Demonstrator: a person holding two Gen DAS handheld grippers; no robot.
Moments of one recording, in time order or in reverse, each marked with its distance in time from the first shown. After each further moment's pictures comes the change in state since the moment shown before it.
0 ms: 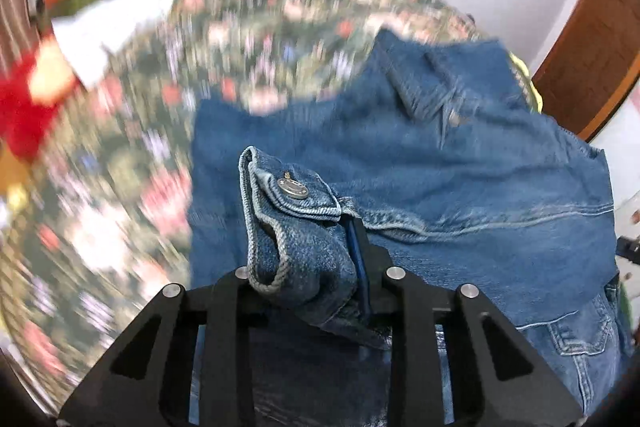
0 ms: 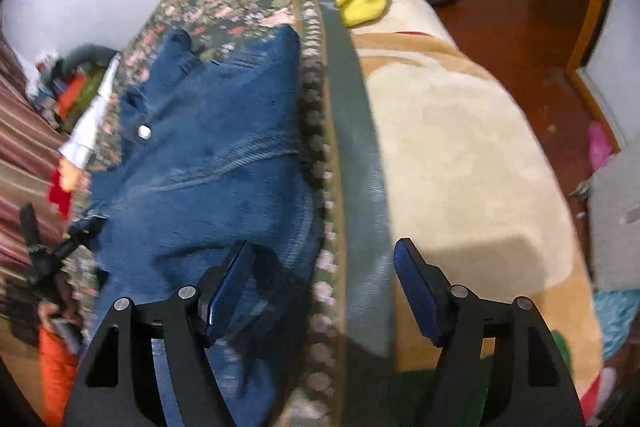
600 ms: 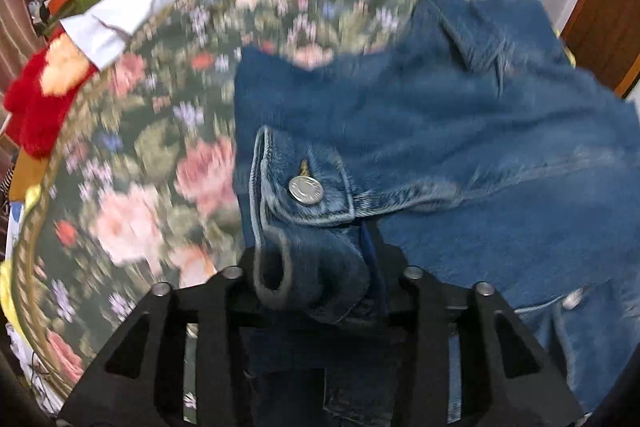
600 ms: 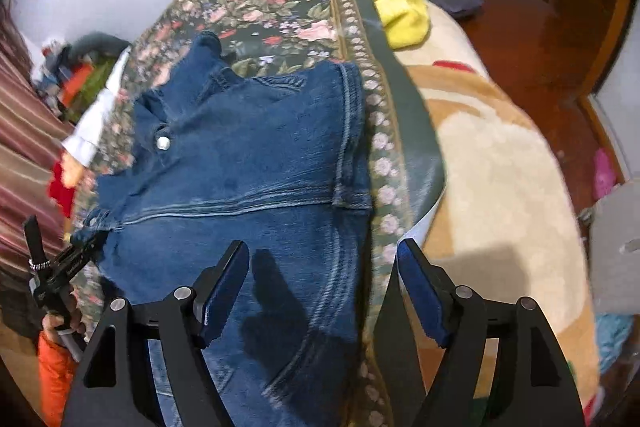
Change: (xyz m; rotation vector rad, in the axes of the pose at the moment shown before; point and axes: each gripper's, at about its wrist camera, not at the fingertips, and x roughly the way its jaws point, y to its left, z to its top) left arm 0.040 0.034 -0.026 0.053 0.131 0.096; right arm 0.011 0.052 0.029 -0.087 -0.018 -0.060
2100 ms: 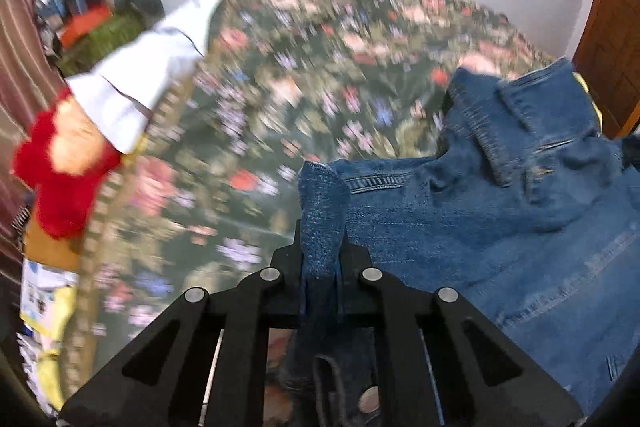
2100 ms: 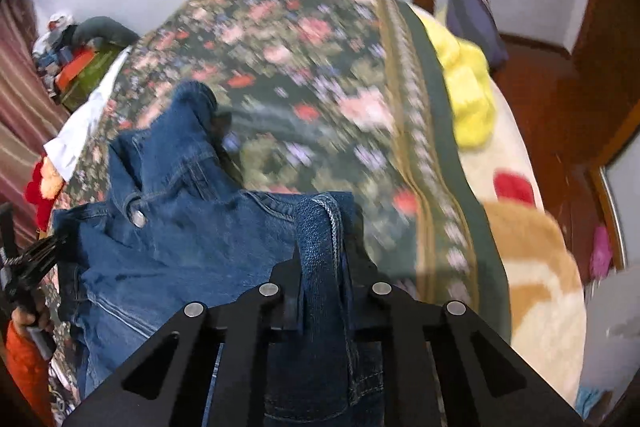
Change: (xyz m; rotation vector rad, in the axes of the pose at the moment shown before) left arm -0.012 0.041 0.083 0.004 -0.160 0.068; right arm 0.070 0.058 0.110 -0.145 -0.089 -0.010
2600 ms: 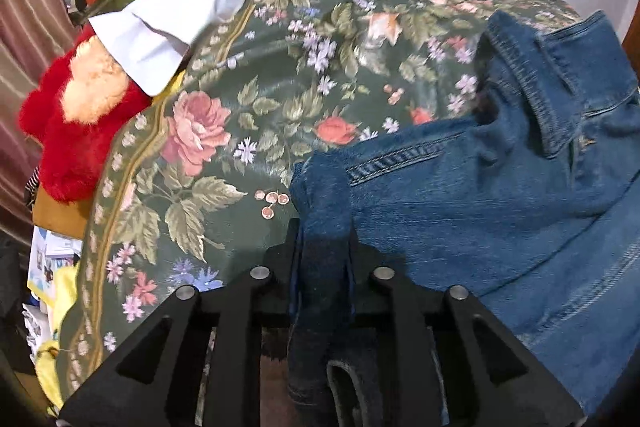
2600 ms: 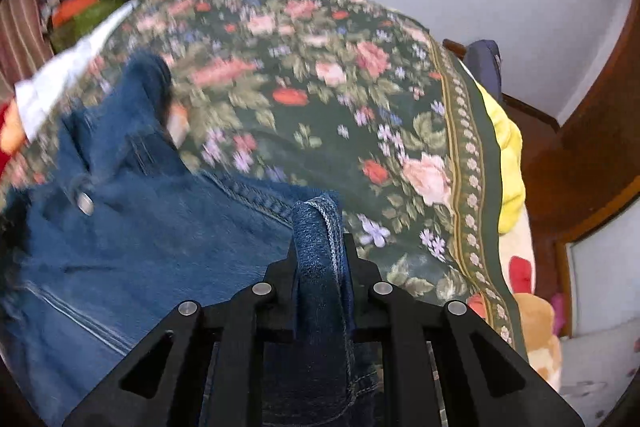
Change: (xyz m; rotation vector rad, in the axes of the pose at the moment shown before) left arm 0.067 0.053 -0.017 -0.081 0.145 0.101; right arm 0.061 0.074 0.029 -0.233 -0.009 -0.201
